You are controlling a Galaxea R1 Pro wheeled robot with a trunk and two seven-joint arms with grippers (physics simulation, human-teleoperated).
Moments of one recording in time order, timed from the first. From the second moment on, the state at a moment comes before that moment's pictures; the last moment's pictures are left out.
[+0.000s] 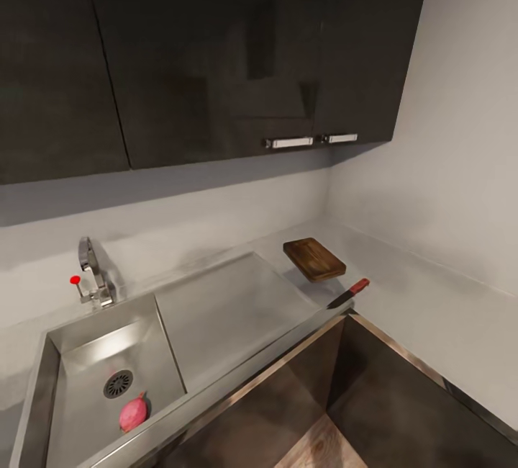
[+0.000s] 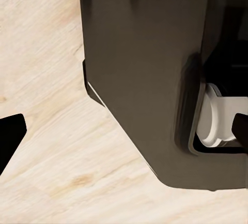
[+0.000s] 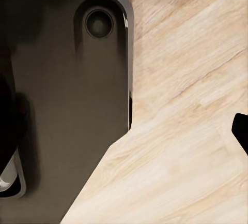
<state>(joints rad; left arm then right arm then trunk) 0.02 -0.01 0.00 -0.05 0.00 0.07 0.00 0.01 -0.05 0.00 -0.01 0.00 -0.11 0.00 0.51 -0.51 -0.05</state>
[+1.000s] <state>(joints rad) 0.02 -0.02 -0.01 -0.05 0.00 0.07 0.00 0.01 -0.05 0.00 -0.04 0.00 -0.11 0.00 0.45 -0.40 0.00</state>
